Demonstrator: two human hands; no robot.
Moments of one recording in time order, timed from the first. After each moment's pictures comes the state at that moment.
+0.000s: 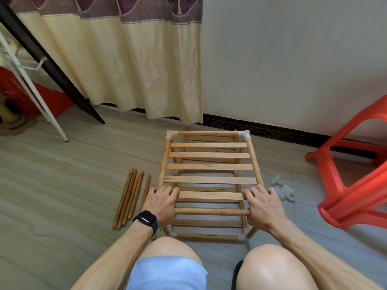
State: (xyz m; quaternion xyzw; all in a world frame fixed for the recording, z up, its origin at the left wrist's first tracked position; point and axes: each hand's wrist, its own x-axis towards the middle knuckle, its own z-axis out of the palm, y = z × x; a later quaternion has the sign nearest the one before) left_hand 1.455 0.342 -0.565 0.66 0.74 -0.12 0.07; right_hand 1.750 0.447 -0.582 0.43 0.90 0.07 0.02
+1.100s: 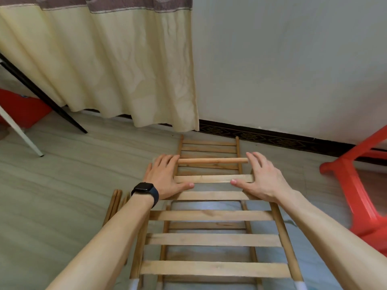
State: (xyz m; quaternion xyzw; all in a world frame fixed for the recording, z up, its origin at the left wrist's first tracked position) left_hand 1.394 0.536 -0.581 0.63 0.76 0.03 0.11; right_hand 1.698 0.630 -0.570 0.53 0.83 -0.15 0.00
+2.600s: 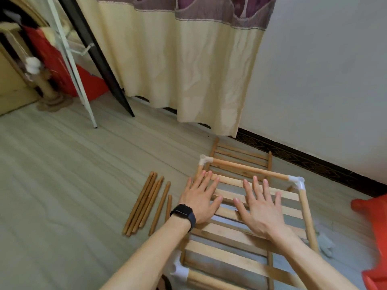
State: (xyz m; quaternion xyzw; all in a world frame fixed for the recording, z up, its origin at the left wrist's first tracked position) left_hand 1.425 0.436 -0.588 0.63 0.76 0.04 0.15; right_hand 1.620 0.520 -0.574 0.48 0.87 -0.09 0.11
